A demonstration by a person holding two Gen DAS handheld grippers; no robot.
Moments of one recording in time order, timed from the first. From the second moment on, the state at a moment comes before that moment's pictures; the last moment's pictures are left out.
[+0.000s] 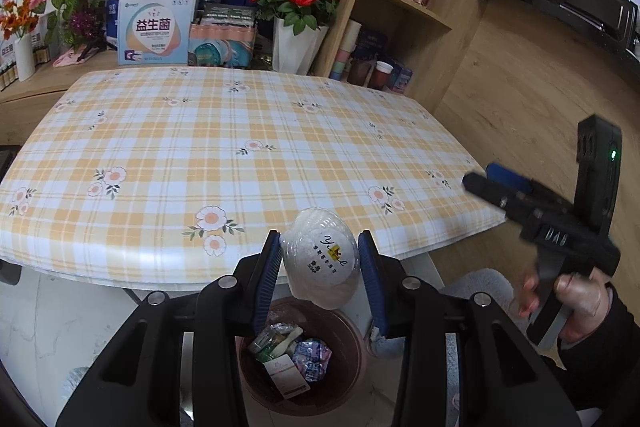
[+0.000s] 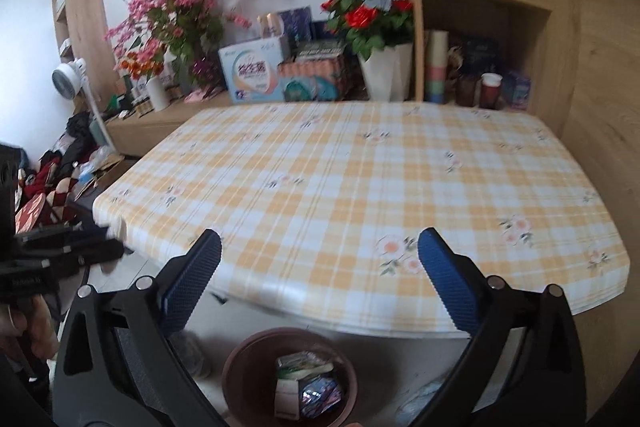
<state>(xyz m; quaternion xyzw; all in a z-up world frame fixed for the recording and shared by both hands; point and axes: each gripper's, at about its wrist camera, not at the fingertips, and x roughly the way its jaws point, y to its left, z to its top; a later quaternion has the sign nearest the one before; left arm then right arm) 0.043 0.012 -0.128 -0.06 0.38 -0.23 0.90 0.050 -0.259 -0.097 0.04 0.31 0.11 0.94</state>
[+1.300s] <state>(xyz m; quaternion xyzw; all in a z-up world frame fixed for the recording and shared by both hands) 0.049 0.010 -0.119 -0.02 0.36 -0.17 0.92 0.048 -0.289 -0.084 0.05 0.30 0.08 0.95</state>
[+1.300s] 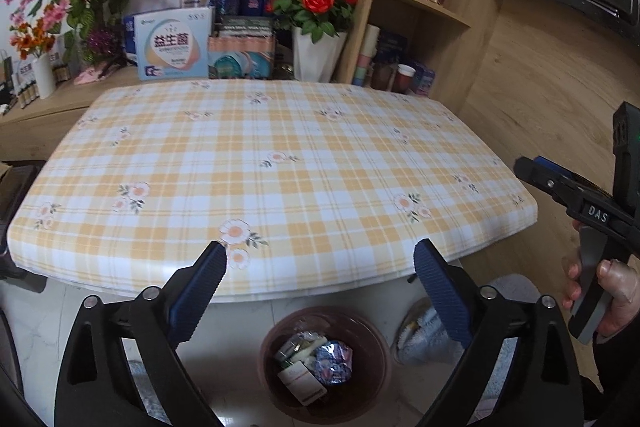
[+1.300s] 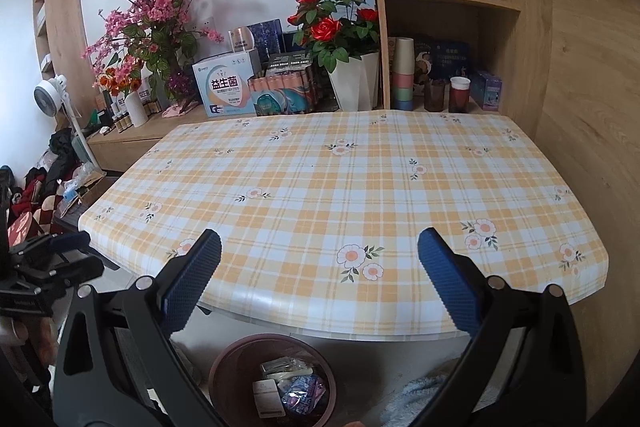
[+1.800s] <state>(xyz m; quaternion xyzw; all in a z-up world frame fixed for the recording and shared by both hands) 0.055 0.039 -0.047 0.02 0.29 -0.10 0.95 0.055 -0.275 -0.032 -0.01 0.30 0.07 0.95</state>
